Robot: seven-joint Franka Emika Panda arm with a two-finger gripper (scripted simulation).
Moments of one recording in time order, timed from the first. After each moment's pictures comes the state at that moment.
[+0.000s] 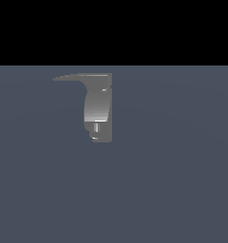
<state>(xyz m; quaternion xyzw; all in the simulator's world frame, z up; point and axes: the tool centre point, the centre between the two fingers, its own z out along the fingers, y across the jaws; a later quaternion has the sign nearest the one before) -0.254 -0.007 0.505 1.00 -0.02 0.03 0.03</state>
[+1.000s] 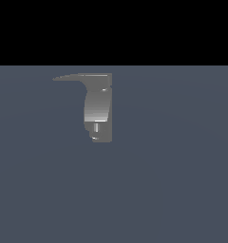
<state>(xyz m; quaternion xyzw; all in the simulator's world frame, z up) -0.240 0.031 0.480 1.00 -0.09 0.03 0.02</state>
